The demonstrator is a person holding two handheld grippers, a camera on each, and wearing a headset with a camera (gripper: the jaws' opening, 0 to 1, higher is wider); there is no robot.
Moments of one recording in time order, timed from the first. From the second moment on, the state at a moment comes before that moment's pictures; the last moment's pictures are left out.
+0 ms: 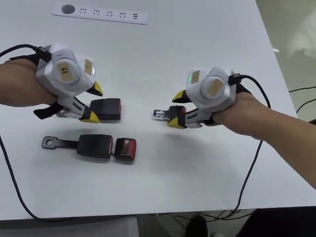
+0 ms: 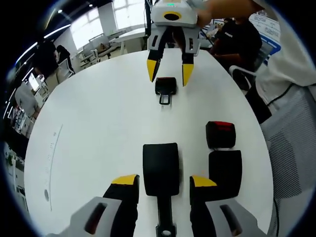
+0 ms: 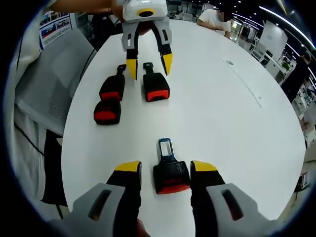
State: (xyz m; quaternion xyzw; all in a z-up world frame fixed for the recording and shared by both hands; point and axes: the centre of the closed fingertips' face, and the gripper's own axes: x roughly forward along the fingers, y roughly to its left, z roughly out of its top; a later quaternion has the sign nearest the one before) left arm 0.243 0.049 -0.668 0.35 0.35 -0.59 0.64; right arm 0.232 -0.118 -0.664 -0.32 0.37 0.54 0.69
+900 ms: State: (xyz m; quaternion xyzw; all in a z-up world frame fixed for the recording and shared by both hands) left arm 0.244 0.049 -0.690 0.37 0.36 -0.60 0.61; right arm 0.236 -0.136 -0.692 -0.33 0.39 0.56 0.66
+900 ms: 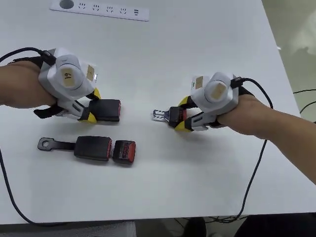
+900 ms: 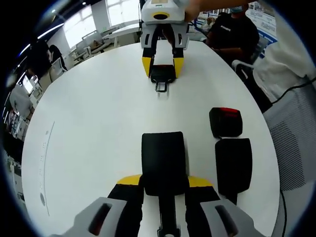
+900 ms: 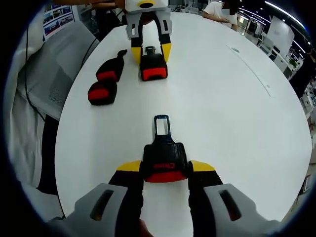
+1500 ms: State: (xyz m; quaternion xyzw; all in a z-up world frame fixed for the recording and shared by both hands) left arm 0.245 0.048 -0.690 0.38 0.36 -0.61 0.60; right arm 0.236 -0.112 -0.692 -0.33 0.38 0.57 0.65
